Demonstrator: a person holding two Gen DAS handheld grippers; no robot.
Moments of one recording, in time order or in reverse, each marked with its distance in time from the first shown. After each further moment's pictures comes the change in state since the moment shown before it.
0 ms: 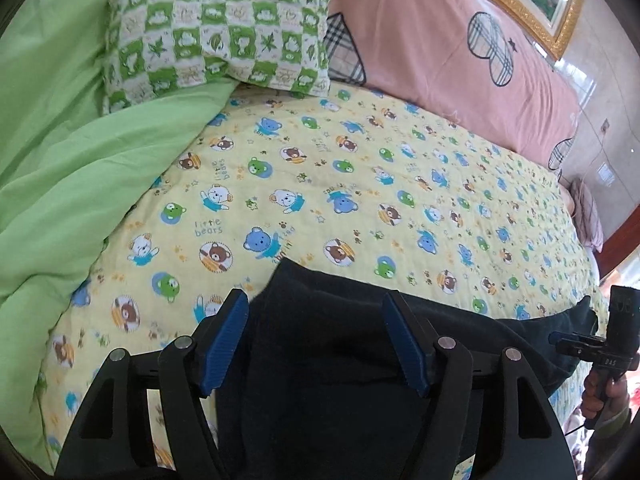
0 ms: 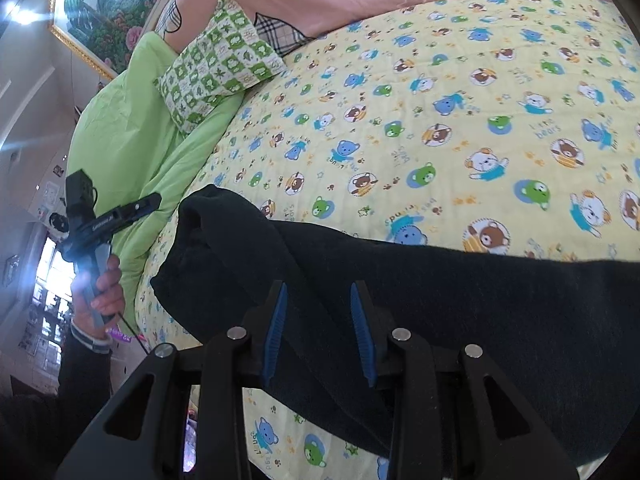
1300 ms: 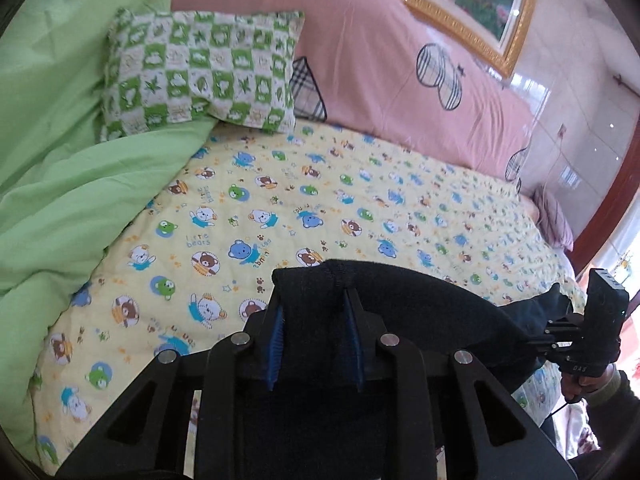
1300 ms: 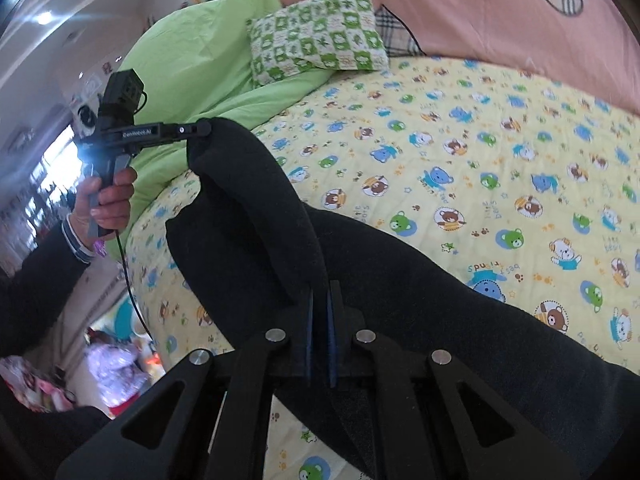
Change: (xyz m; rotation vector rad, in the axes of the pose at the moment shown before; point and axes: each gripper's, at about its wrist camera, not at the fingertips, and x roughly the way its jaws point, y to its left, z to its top) left arm -0.058 -0.003 -0.054 0.066 -0.196 -0.121; right arm 0.018 0.074 -0.029 -0.472 -0.027 -0.013
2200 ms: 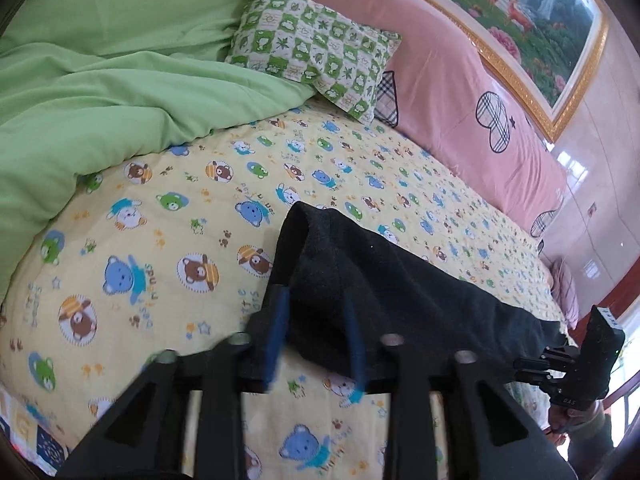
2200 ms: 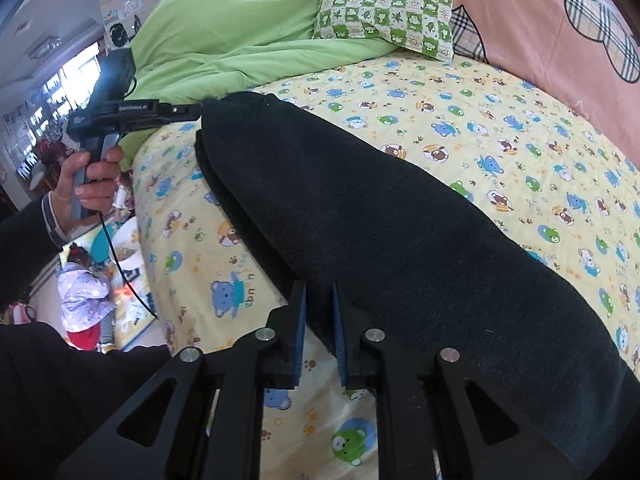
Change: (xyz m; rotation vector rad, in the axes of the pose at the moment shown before) left arm -0.055 0.041 -0.117 -0.318 -0.076 0.092; right arm 0.010 0.046 -0.040 -0.190 0.095 0.014
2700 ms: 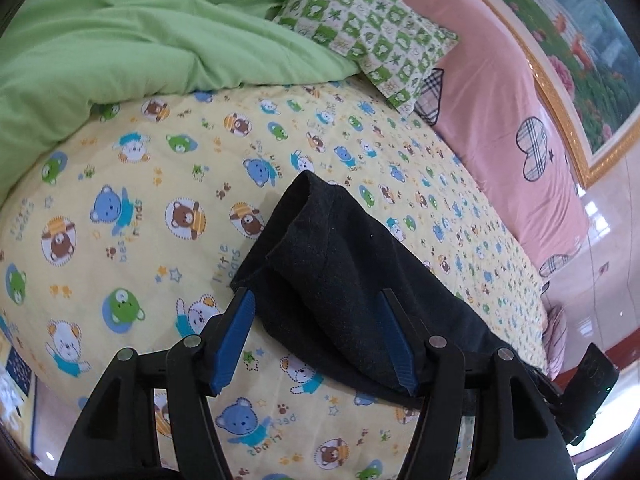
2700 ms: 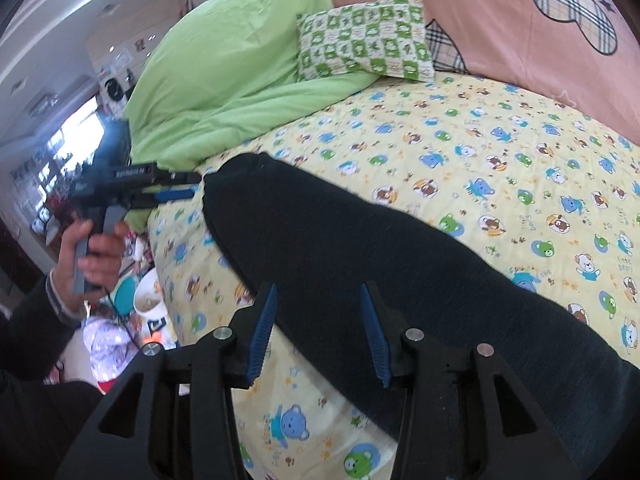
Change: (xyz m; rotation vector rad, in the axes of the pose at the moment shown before) left arm 0.016 -0.008 0.000 -0.252 0.088 0.055; right arm -0.018 -0.020 0.026 0.163 -0.120 0.041
